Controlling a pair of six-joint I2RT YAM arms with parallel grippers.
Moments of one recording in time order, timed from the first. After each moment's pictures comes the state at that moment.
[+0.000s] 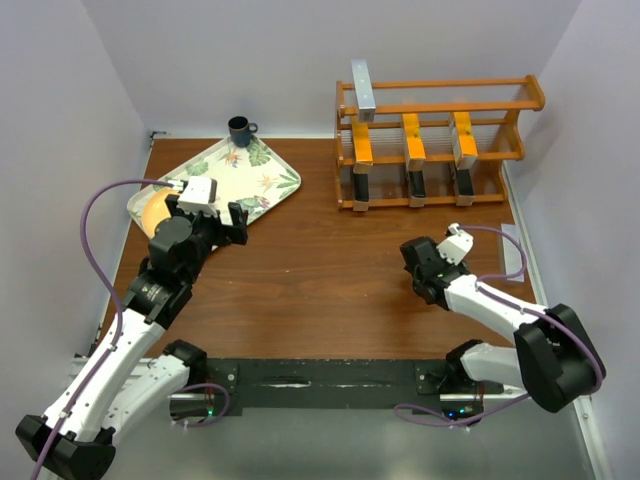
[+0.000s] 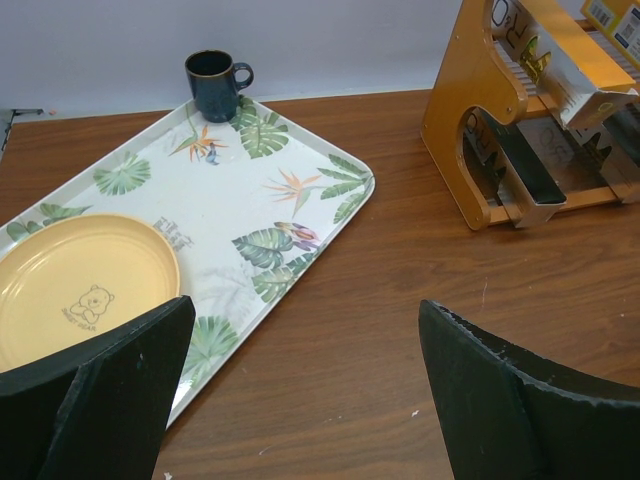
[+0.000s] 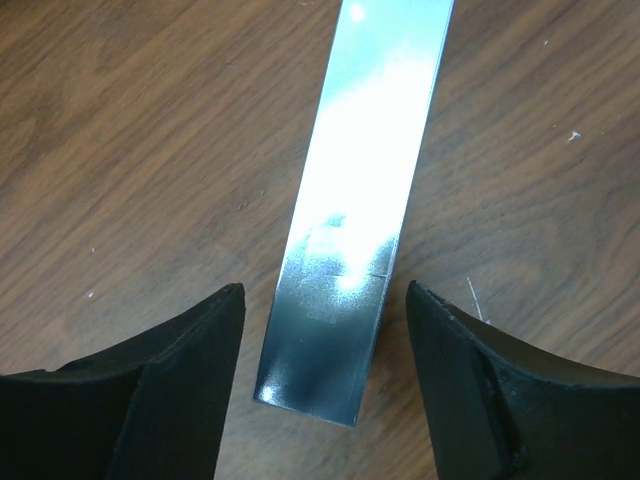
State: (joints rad) left arm -0.42 0.73 0.77 -0.20 -0.24 -0.10; right arm 0.49 1.21 0.50 -0.29 0.75 0.96
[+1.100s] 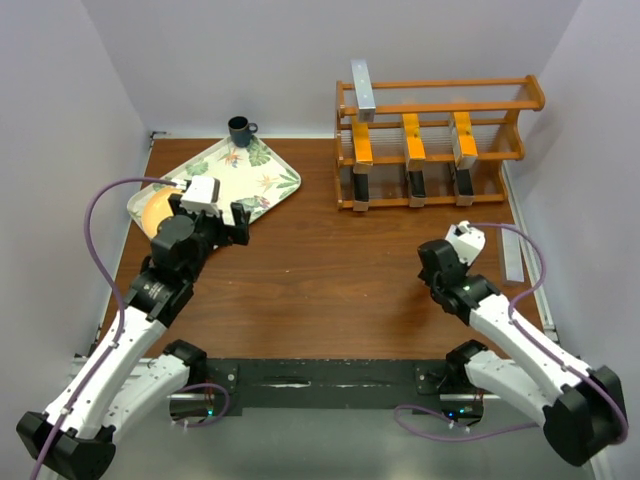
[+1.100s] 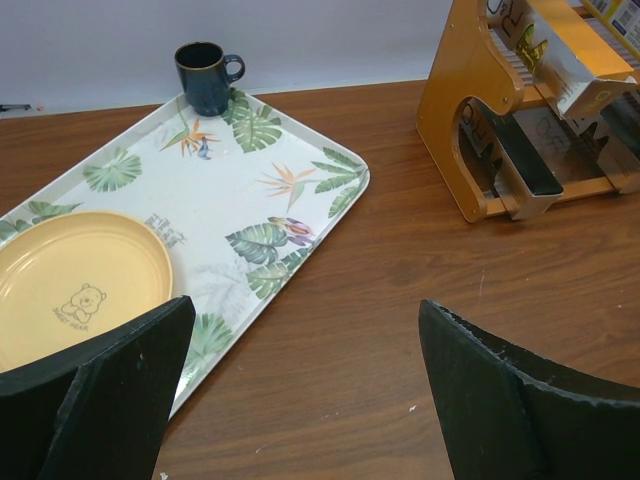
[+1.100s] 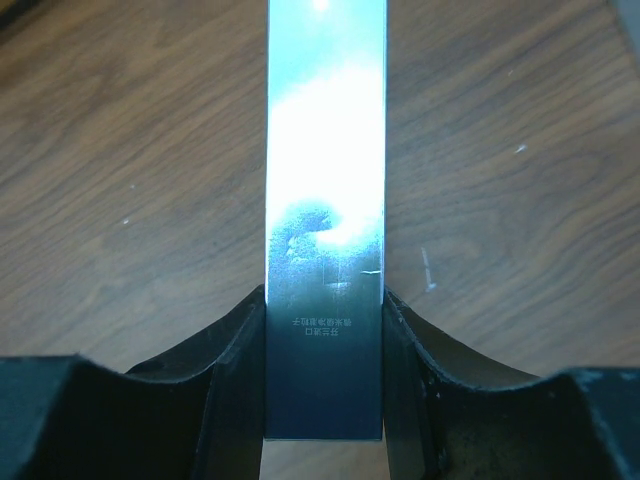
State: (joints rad) left arm -0.42 0.74 0.77 -0.20 -0.22 -0.10; right arm 0.49 0.91 0.53 -0.53 0.66 0.81
